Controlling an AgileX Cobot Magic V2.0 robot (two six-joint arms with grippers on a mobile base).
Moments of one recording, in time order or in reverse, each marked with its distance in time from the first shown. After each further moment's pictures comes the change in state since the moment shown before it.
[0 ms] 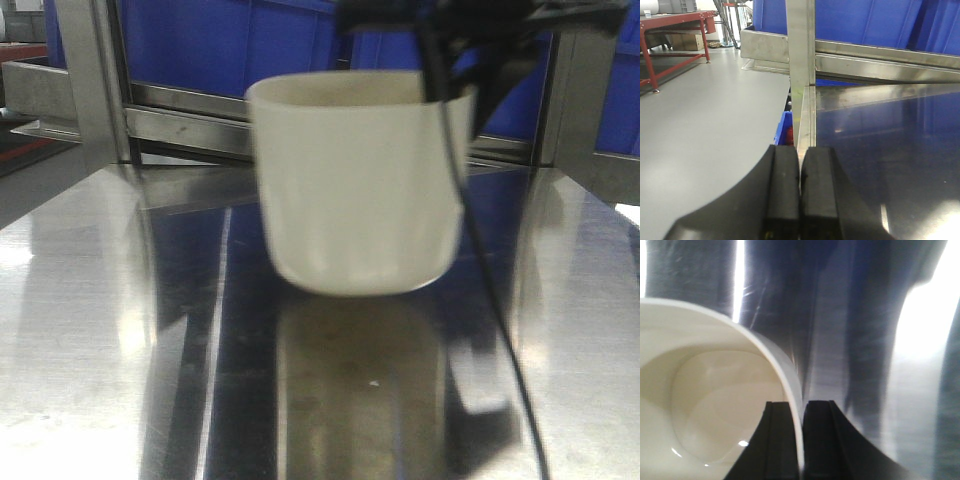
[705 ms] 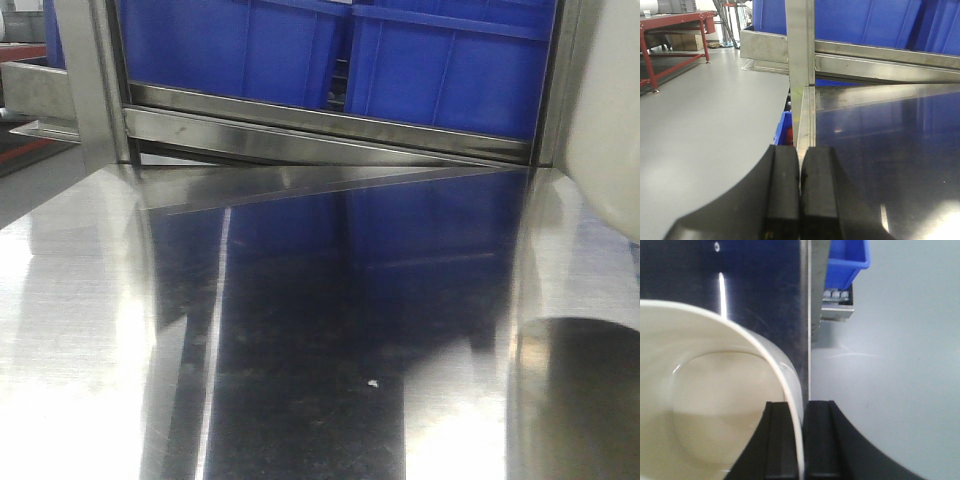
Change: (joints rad) left arm 0.000 0.000 0.000 0.000 0.000 0.000; right arm -0.599 -0.648 0.543 0.216 -0.237 -0.517
